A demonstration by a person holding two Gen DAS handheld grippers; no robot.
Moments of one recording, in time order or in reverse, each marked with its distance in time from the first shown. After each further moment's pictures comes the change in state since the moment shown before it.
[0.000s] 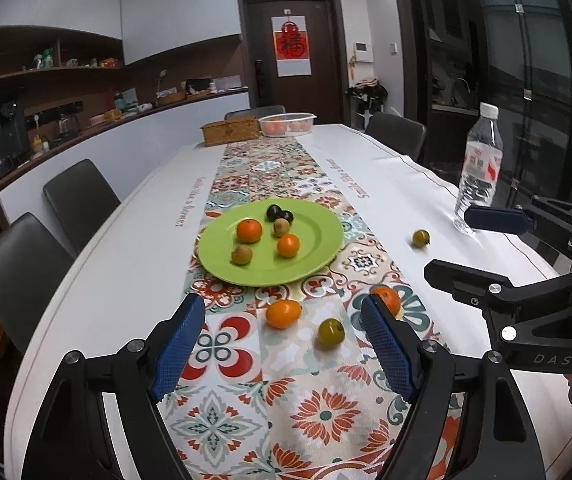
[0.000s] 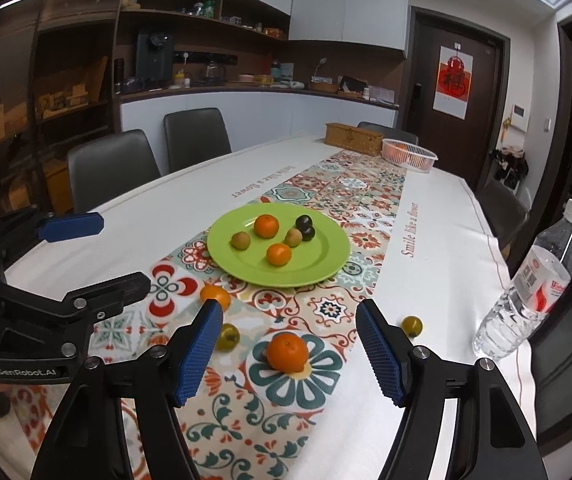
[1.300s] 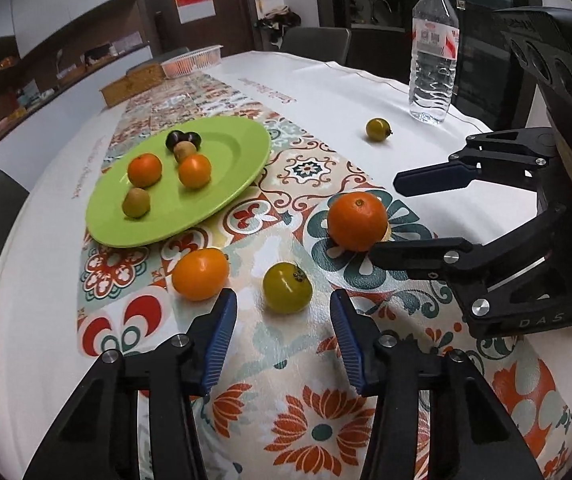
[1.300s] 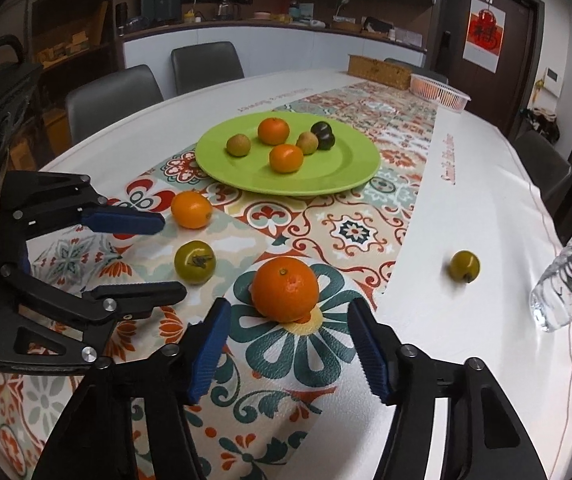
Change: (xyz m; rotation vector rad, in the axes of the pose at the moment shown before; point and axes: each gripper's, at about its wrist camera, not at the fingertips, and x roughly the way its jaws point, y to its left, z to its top) left arm 0.101 -0.024 -0.031 0.236 0.235 -0.235; right arm 0.093 -0.017 -0.047 0.000 0.235 0.106
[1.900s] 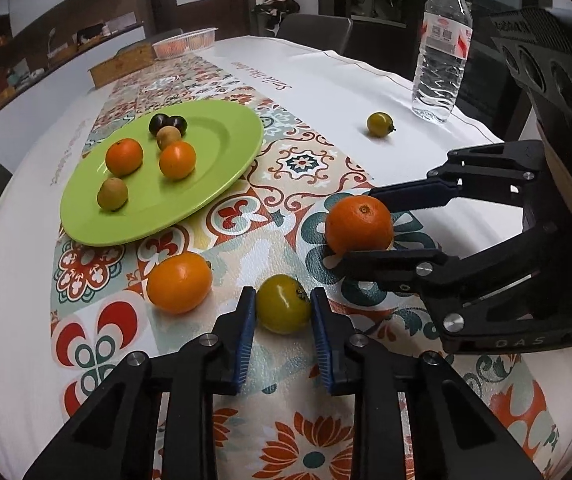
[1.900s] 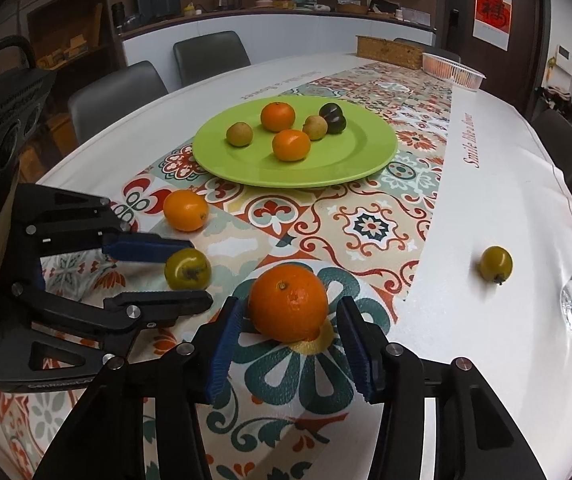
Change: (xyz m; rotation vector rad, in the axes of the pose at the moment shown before) left arm 0.021 0.005 0.010 -0.048 0.049 -0.063; right arm 0.022 -0.007 0.008 0.032 0.040 0.070
